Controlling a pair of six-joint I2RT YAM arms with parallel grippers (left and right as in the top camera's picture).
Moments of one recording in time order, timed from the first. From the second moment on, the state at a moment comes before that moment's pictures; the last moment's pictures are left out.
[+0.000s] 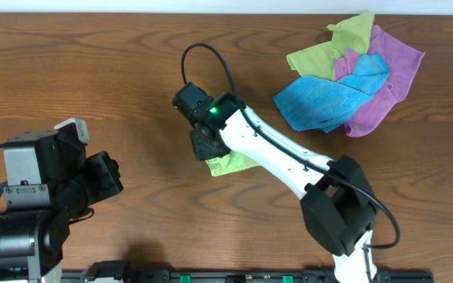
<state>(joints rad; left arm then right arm) 0.04 0.91 1.30 -1.34 0.23 -0.40 0.81 2.07 1.71 -1.05 0.02 0.54</state>
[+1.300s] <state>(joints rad) -0.18 1.57 0.59 -0.09 0.76 -0.82 0.41 2.02 1.45 -0.90 -0.06 0.49</state>
